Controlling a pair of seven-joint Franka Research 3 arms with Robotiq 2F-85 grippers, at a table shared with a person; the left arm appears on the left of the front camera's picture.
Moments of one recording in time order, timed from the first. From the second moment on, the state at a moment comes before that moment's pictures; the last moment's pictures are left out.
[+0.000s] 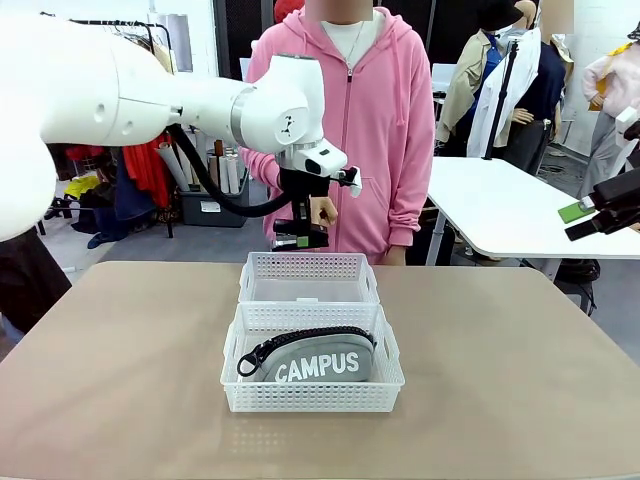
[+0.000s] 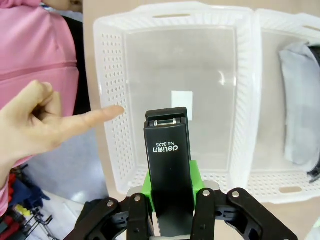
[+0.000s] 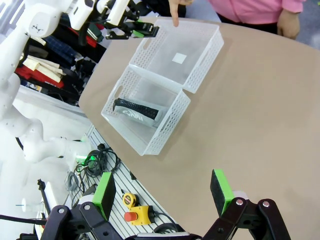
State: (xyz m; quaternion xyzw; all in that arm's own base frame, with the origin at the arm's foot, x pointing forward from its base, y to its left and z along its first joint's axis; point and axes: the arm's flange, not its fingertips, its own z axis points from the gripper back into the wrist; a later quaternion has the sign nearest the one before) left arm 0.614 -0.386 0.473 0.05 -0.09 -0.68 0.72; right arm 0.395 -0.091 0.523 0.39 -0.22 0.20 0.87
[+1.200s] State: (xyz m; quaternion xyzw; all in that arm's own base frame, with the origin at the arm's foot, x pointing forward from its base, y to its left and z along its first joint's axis) left arm 0.626 -0.397 0.385 0.03 -0.05 -0.69 0.72; right arm 0.395 -0.091 0.523 0.39 -0.22 0.20 0.87
